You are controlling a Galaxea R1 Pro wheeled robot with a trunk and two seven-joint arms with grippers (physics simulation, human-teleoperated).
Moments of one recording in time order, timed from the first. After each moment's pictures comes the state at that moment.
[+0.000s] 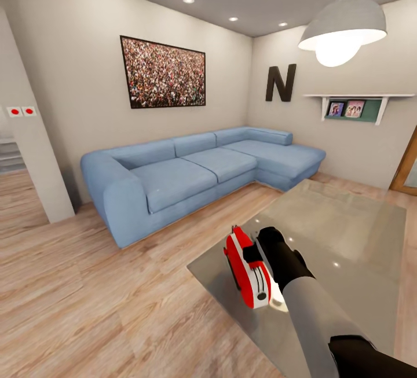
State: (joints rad) left arm -0.01 0.02 0.13 -0.75 0.07 0.03 0.13; right arm -0.85 0.14 -0.02 -0.71 0.31 0.95 0.12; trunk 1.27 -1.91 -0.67
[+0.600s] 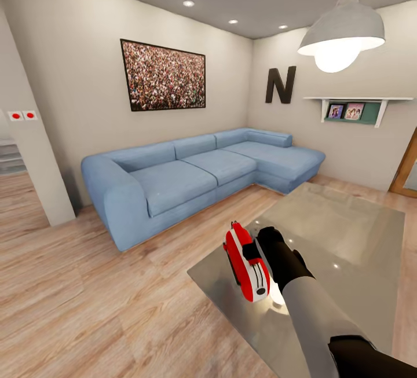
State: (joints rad) left arm -0.01 0.02 0.13 -0.73 0.07 0.02 0.13; right arm -0.85 0.14 -0.01 -0.71 0.32 0.89 0.11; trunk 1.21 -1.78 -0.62
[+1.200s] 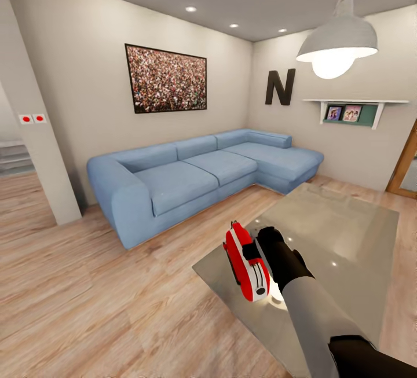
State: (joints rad) left arm -0.01 0.03 0.12 -0.73 0.07 0.02 0.13; right arm -0.85 0.14 -0.01 -0.71 0.31 0.89 0.11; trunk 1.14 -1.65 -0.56
